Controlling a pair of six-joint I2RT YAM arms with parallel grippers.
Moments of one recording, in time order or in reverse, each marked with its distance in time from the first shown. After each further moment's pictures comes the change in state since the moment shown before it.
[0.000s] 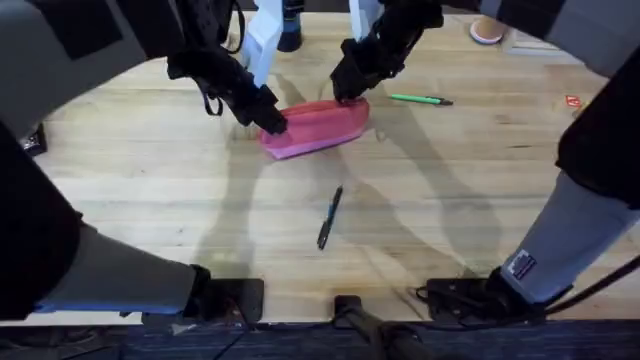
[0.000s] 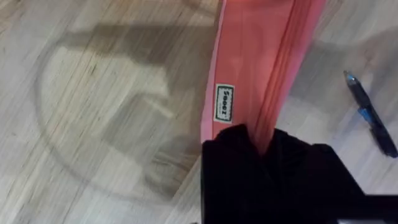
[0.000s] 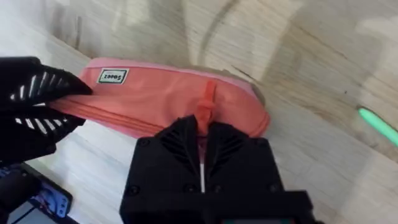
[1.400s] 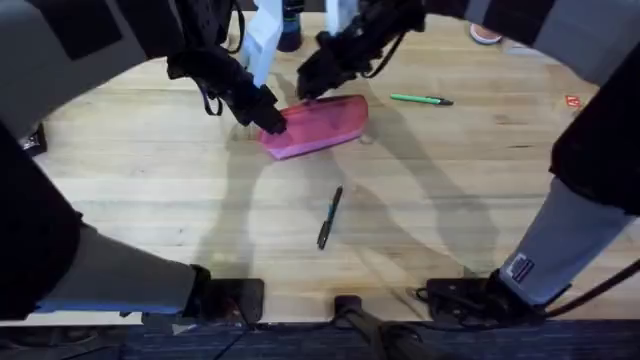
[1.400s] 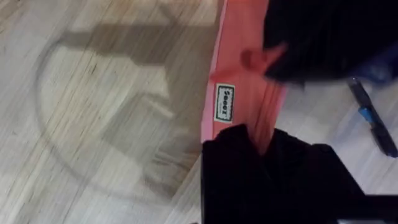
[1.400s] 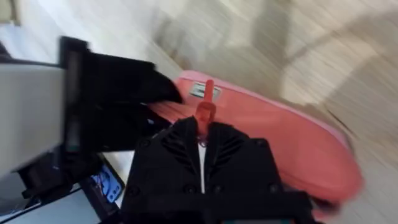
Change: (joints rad) left arm 0.000 0.000 0.000 0.000 -0.001 0.000; right arm 0.062 0.000 -0.005 0.127 -0.282 0.010
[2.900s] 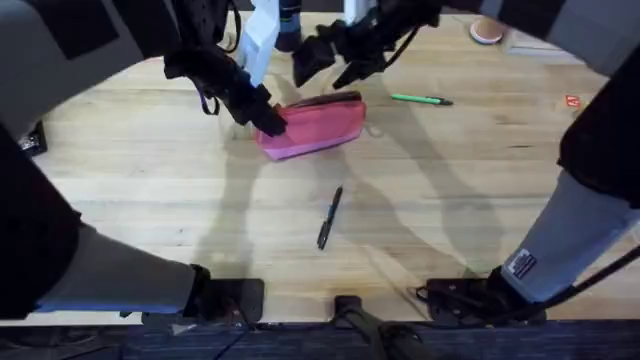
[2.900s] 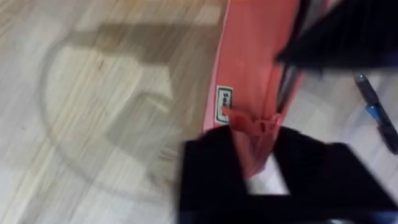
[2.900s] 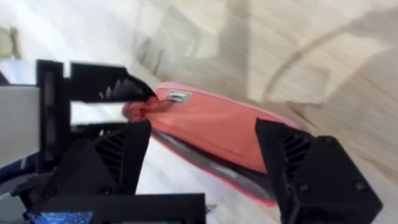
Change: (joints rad) left arm 0.012 0.000 0.000 0.002 -0.010 0.011; right arm -0.075 -0.001 -0.009 0.036 0.016 0.066
